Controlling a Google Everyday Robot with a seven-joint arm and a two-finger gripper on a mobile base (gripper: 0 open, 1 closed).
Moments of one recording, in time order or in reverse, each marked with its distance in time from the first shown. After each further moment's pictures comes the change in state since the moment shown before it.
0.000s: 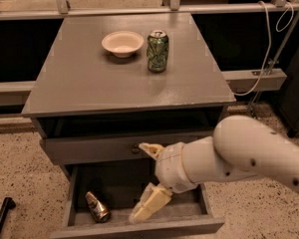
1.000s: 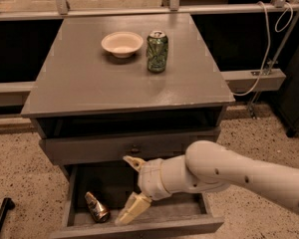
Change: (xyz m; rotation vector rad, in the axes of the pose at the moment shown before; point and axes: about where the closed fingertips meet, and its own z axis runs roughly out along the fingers) arm 0.038 -0.013 0.104 -0.031 -0.114 -0.039
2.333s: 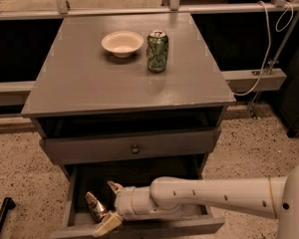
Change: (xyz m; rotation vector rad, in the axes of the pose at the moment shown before) arm 0.111 -0.004 0.179 0.007 -0.082 0.161
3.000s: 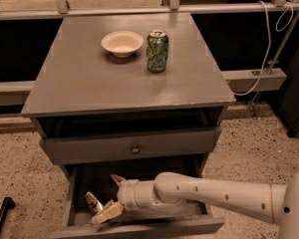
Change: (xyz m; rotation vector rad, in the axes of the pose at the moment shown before) arm -0.005 -0.030 0.001 0.025 -0.093 0.135
